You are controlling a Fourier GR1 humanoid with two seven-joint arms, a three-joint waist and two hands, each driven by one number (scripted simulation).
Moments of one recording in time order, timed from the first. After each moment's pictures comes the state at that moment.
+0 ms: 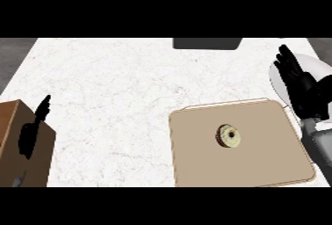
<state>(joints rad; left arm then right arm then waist) -0.08 0.62 -0.24 -1.29 0.16 0.29 -0.02 -0.38 -0.56 0.22 -1.36 -0.32 -0.25 0.05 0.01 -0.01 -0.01</state>
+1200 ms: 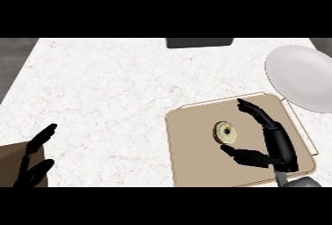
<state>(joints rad) 0.22 0.65 -0.25 -1.60 0.31 0.34 -0.02 -0.06 -0.43 0.37 -1.51 -0.14 -0.33 -0.32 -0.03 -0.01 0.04</state>
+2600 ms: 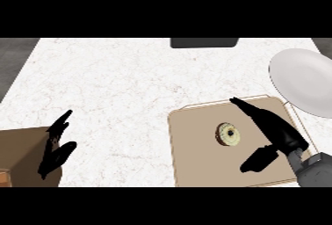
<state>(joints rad) 0.06 0.59 -0.36 -1.55 0.30 0.46 0.05 -0.30 -0.70 0.56 -1.61 0.09 0.06 0.41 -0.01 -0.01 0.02</state>
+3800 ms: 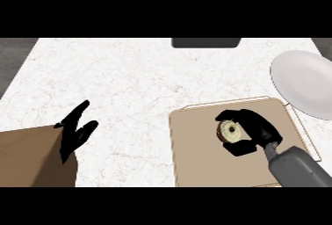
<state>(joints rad) -0.05 0.43 -0.31 -1.47 0.24 0.42 0.17 -0.32 -0.50 0.52 -1.38 0.28 0.14 0.31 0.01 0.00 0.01</state>
